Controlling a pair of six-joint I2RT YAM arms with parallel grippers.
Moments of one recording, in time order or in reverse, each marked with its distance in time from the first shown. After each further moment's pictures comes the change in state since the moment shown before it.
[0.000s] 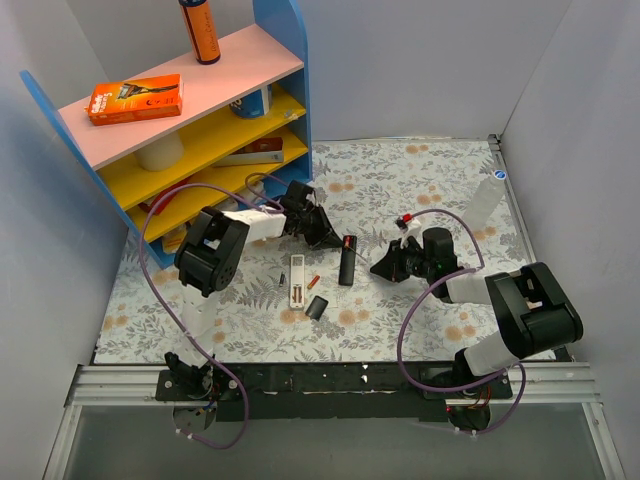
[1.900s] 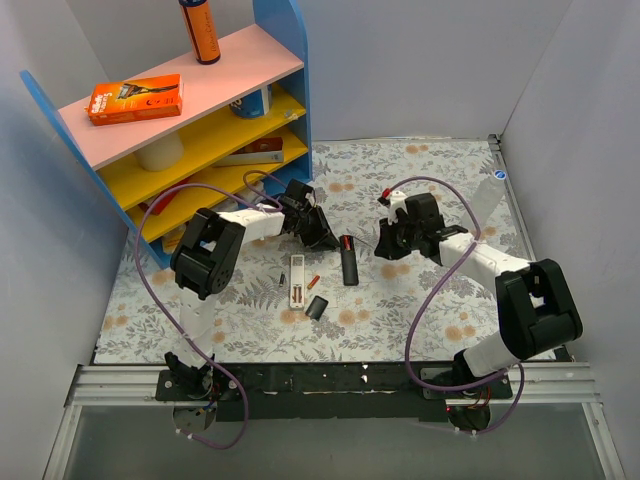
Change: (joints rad) left arm 0.000 -0.048 -0.003 -0.100 -0.057 0.019; right arm 0.066 -0.010 0.414 -0.676 0.234 -0.229
